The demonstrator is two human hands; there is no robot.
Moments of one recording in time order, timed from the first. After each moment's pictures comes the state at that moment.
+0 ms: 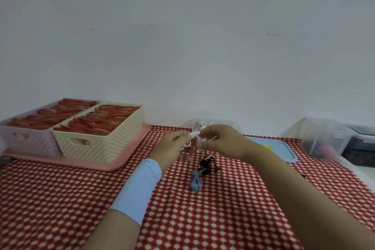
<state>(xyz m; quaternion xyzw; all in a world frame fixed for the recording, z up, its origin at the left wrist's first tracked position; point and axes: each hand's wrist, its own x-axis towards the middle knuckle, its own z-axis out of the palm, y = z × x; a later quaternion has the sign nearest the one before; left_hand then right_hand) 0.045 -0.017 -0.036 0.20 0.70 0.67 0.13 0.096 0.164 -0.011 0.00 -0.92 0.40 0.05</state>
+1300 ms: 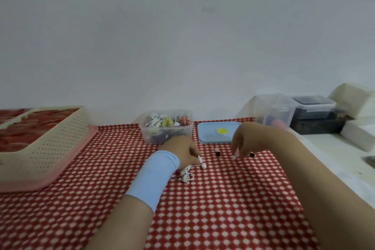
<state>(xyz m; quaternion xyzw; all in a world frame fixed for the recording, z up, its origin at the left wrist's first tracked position) 0.071 0.136 -0.051 0.40 0.89 0.17 0.13 0.170 0.342 -0.024 -0.19 -0.96 0.15 -0.10</state>
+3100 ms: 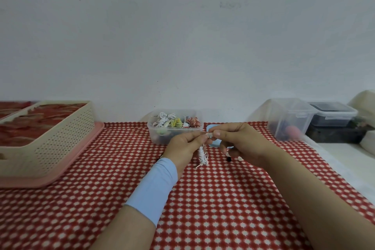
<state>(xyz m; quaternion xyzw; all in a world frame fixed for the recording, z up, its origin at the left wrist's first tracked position) 0.058 0.133 -0.083 0.26 0.66 0.68 0.20 0.145 0.297 -0.048 -0.06 -0.74 0.67 0.07</state>
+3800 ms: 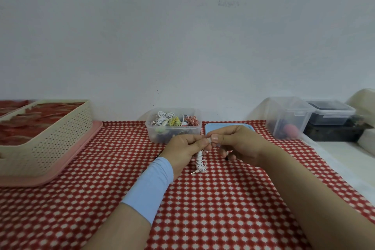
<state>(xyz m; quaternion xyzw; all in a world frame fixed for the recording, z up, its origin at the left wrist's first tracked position) 0.060 0.131 -0.085 0.29 0.66 0.66 0.22 0.141 0.300 -0.055 -0.07 -0.73 0.68 0.01</state>
